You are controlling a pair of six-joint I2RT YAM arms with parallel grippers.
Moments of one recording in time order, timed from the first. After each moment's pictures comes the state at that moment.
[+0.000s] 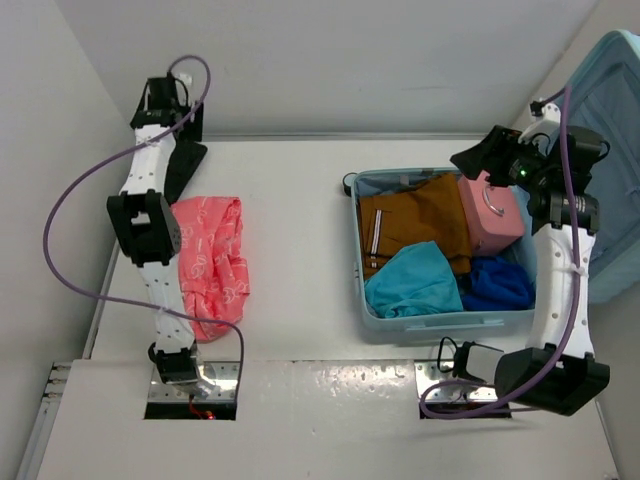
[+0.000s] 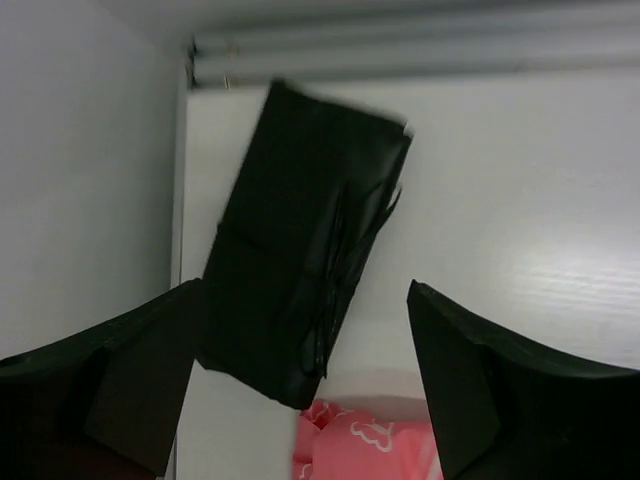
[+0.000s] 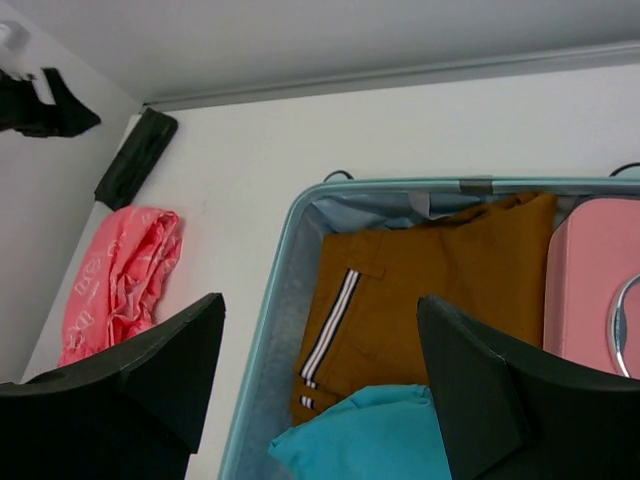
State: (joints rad) left arm 0.09 2.20 2.24 -0.57 -0.12 0.19; right arm -0.30 1.19 1.33 -0.48 -0.67 0.23
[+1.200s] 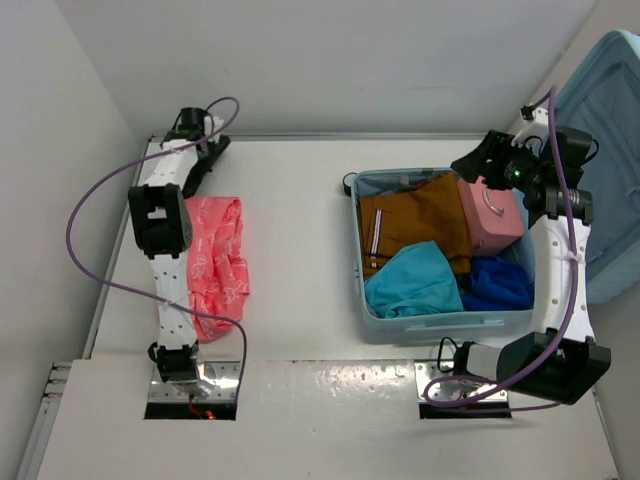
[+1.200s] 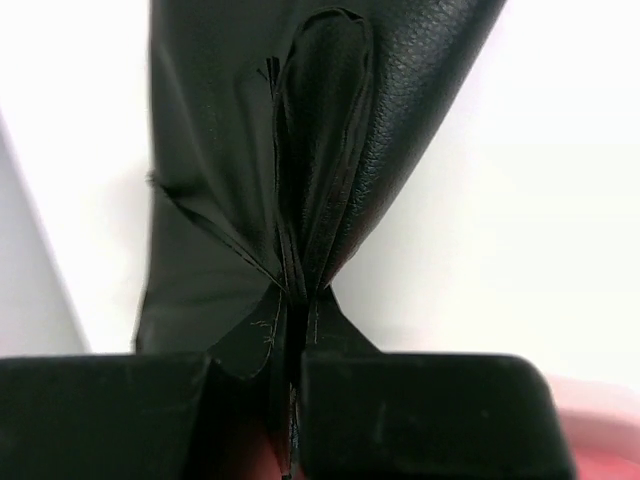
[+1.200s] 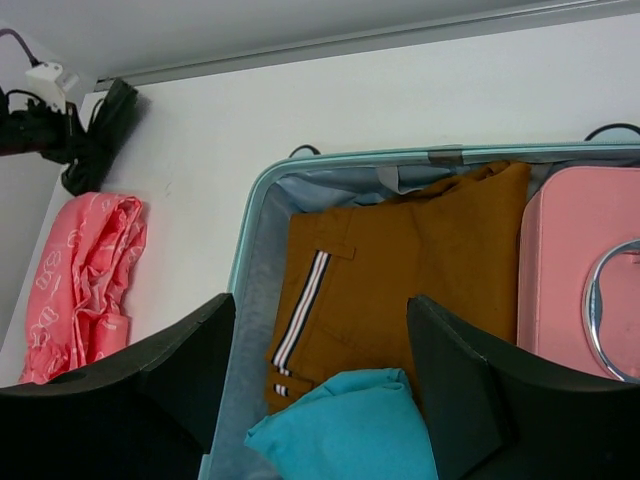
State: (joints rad) left arm 0.10 2.43 2.15 -0.63 -0.15 0.35; right arm -0.28 1.25 1.31 -0.52 -0.60 0.17
